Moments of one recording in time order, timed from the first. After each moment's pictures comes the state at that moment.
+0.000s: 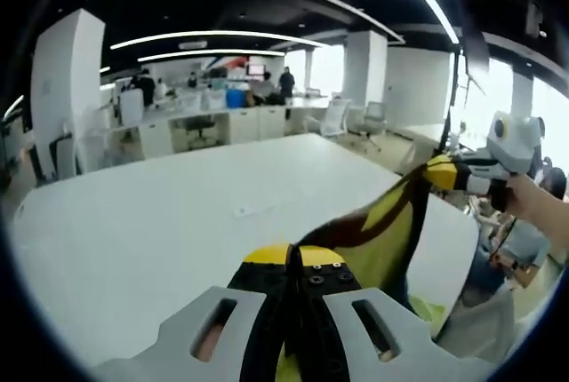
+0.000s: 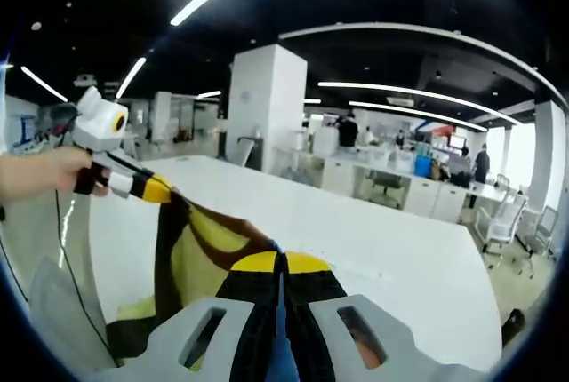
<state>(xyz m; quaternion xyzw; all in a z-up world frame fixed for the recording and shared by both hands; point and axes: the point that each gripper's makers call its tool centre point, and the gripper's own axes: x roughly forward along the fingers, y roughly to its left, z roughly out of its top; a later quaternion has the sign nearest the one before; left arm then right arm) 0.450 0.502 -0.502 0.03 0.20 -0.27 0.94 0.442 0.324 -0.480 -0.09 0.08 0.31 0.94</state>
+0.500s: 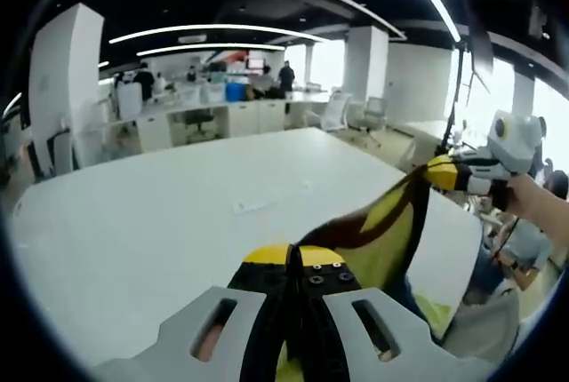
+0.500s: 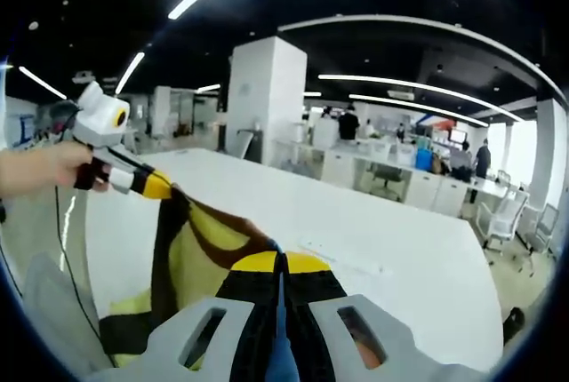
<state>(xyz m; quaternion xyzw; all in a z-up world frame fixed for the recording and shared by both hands) 0.470 0.500 -0.515 0.02 0.22 -0.27 0.94 0.461 0.321 -0.494 -0.10 0.10 0.31 0.94</state>
